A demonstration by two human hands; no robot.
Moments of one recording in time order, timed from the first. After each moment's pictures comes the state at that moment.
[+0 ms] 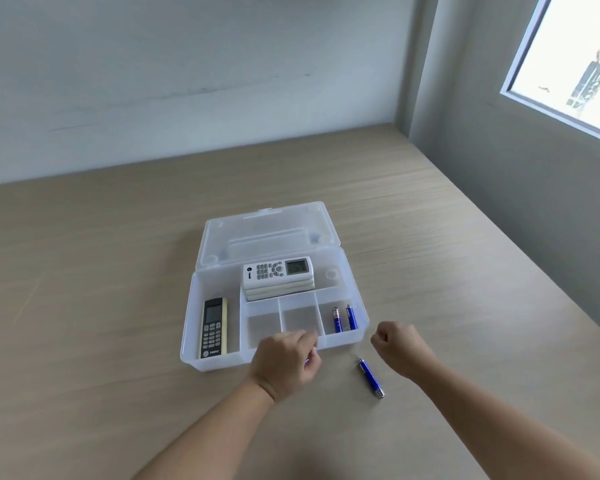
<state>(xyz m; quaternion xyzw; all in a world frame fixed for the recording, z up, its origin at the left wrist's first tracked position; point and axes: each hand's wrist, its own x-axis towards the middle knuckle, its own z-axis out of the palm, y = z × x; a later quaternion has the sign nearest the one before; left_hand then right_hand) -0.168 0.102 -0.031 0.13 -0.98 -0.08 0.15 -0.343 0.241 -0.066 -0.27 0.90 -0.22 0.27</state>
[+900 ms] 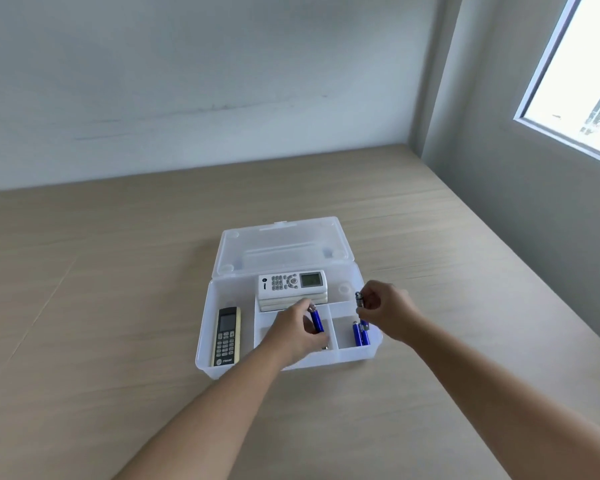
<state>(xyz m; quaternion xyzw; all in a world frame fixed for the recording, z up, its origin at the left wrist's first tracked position) -0.190 0.068 -0.003 0.32 -0.82 -0.47 0.03 -0.356 0.185 -0.001 -0.37 0.84 -0.33 0.21</state>
